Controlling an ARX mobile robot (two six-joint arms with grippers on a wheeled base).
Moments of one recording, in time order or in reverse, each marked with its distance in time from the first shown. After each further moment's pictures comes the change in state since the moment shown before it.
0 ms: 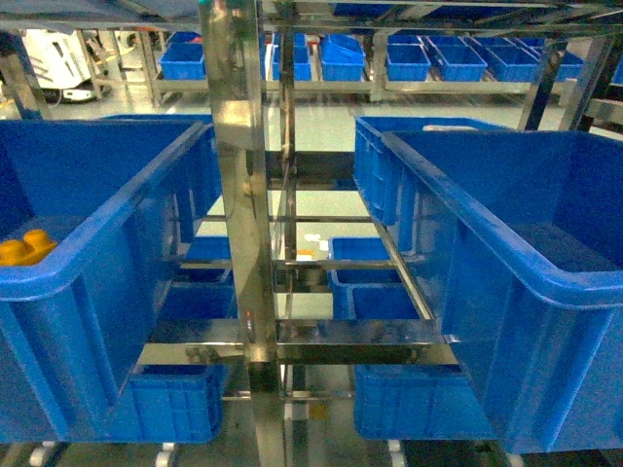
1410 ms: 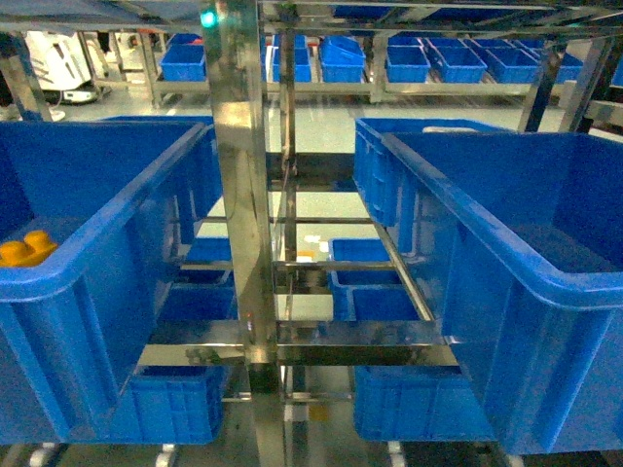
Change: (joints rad) left arm -0.002 -0.415 0.000 -0.422 0.000 -0.001; right arm 0.000 -0.179 0.001 -0.189 0.000 -0.001
